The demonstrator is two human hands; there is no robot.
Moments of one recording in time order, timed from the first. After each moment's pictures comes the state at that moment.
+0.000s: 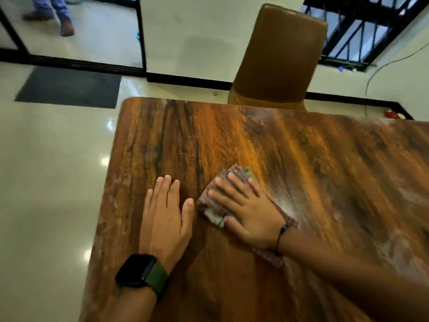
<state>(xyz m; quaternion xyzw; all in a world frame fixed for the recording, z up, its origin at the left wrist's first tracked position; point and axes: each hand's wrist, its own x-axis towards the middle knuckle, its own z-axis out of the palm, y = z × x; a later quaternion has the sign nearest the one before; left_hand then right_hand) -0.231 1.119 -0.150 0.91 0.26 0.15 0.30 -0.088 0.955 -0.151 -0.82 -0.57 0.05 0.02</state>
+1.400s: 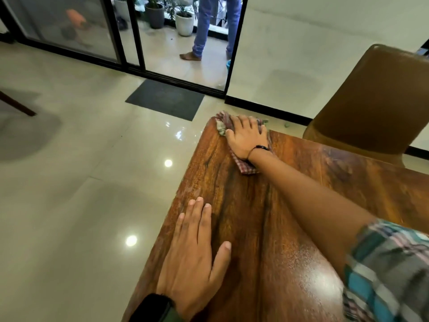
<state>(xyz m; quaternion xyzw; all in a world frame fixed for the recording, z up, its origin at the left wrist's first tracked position) -0.273 1.130 -0.143 0.90 0.33 0.12 0.26 -0.002 1.234 -0.145 -0.87 -0.48 0.03 0.08</state>
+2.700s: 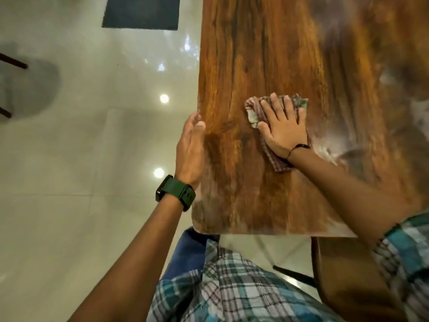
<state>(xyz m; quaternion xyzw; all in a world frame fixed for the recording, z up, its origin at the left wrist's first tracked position) -0.485 1.038 -0.068 0.64 0.38 0.19 0.64 -0.298 0.913 -0.141 -0.93 -0.36 0.10 0.04</state>
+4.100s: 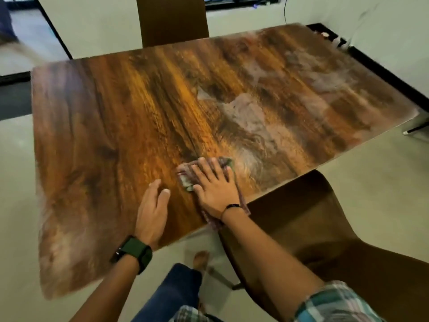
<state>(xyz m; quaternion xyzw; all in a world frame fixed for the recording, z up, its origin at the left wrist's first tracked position) -0.432 0.834 -0.096 0.81 0.25 0.00 0.53 -0.338 0.687 -0.136 -0.96 -0.26 0.11 0.08</state>
